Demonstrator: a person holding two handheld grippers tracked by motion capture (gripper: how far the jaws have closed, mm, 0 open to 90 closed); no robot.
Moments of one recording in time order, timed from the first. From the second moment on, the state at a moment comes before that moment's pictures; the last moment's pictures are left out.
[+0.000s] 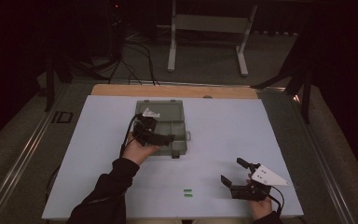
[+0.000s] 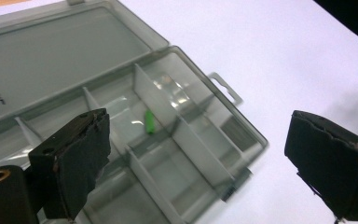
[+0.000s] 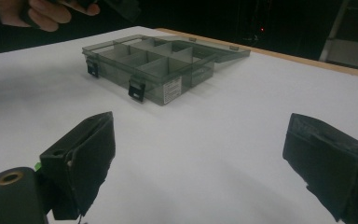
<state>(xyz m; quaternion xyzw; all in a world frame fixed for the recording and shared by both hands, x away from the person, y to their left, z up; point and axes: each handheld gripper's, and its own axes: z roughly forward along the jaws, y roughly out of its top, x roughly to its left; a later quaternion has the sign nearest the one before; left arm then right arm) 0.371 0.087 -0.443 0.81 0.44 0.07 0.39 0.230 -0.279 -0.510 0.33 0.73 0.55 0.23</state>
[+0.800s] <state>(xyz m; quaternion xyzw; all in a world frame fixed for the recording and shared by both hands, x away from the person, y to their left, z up) 0.309 0.088 -0.435 0.84 0.32 0.04 0.44 0.230 -0.278 -0.511 0.33 0.73 0.55 0.22</state>
